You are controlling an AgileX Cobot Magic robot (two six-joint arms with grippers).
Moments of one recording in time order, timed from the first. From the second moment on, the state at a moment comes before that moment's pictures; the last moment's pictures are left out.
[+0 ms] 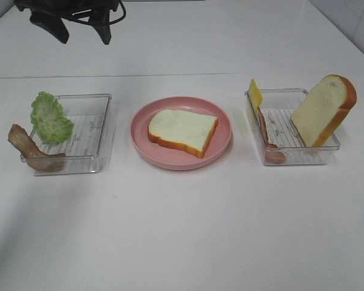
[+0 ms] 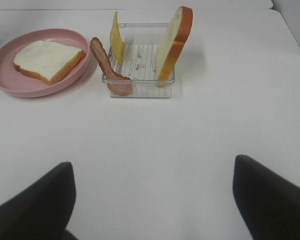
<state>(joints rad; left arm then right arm) -0.26 2.26 -2.26 -0.06 1.22 -0.13 0.00 -0.01 -0.51 0.05 1.07 -0.09</state>
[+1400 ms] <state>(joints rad) -0.09 2.34 -2.01 -0.01 1.22 -0.16 0.00 -0.01 -0.51 0.05 1.07 -0.09</state>
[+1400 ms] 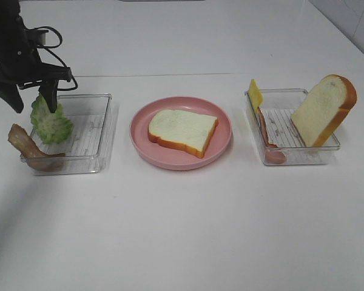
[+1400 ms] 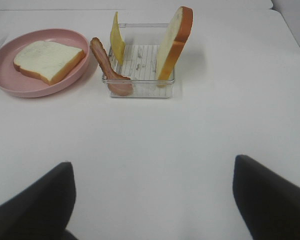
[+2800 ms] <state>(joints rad) -0.09 2.28 -2.14 -0.35 1.19 -0.05 0.00 -0.01 -0.51 0.05 1.07 -0.09</state>
